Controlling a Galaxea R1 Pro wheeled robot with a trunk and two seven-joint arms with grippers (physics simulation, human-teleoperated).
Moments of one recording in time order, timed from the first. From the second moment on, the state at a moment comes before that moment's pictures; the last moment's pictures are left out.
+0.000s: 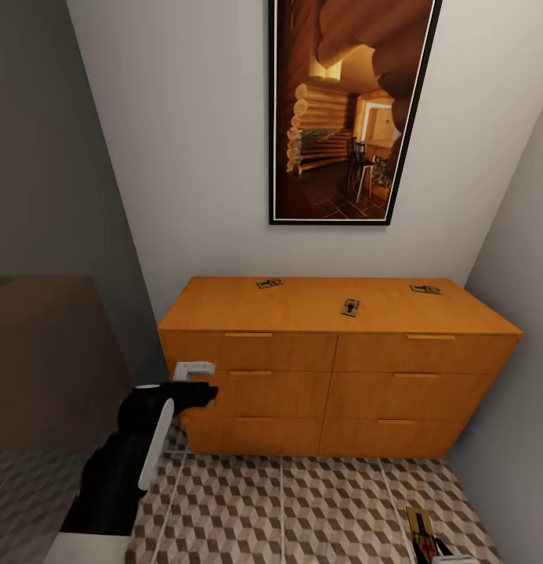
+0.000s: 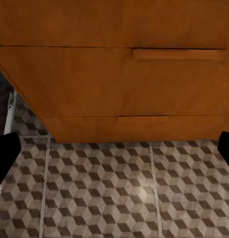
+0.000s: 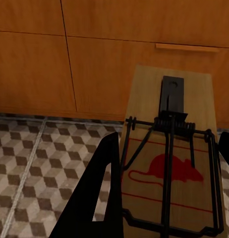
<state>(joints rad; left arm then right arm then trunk) -0.48 -0.09 -0.03 -1.47 -0.01 1.00 0.01 -0.31 -0.16 -0.28 -0.02 0.15 -0.95 0.21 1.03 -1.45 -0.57</state>
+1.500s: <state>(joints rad) -1.20 -0.08 -0.15 -1.10 -0.17 1.01 -0.02 -0.31 -0.16 -0.28 -0.02 0.15 -0.95 0.21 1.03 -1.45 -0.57</state>
